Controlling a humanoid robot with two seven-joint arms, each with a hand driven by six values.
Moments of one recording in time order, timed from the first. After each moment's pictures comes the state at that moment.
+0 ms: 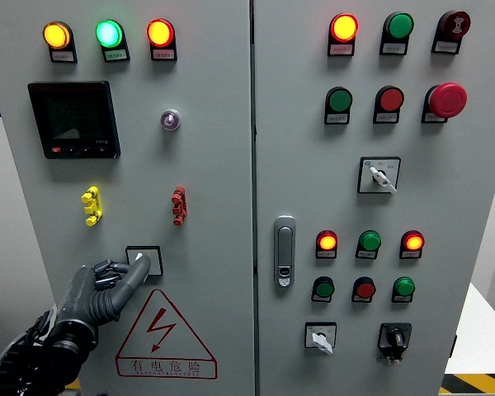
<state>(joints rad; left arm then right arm) -0.57 -0.04 -1.53 -1.62 1.62 0.20 0.68 -0.01 0.12 0.07 -0.17 -0.02 0.00 -0.01</state>
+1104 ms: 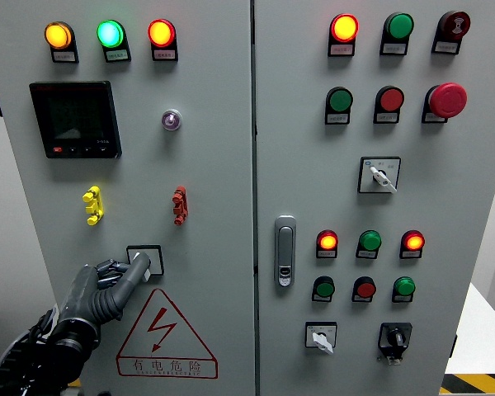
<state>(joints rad) -0.58 -0.04 -1.52 -1.60 1.62 0.20 0.69 -0.01 0.12 0.07 -0.17 -0.02 0.00 -0.01</state>
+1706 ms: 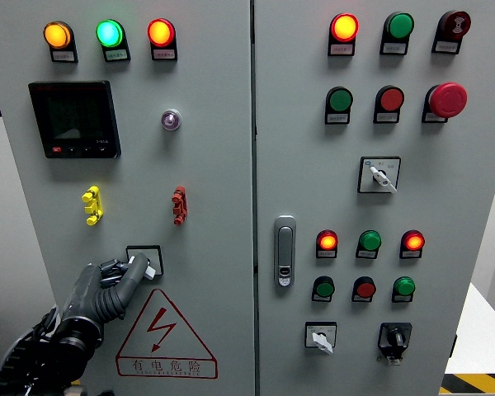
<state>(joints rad) -0.59 -0.04 -1.51 -1.59 1.62 0.20 0.69 -0.01 0.12 0.07 -0.17 -0.02 0.00 -0.01</state>
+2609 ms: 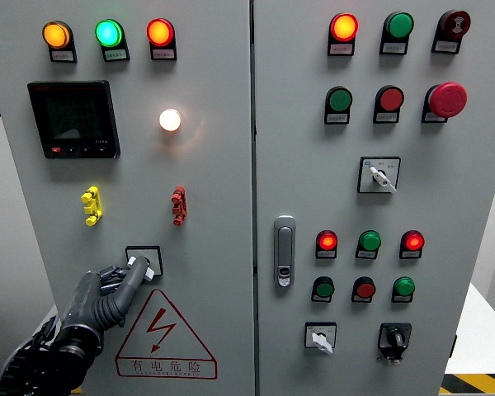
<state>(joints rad) -0.55 -0.05 -1.51 -1.61 1.62 0.21 0.69 -0.01 0.12 0.07 -0.17 -0.02 0.00 -0.01</state>
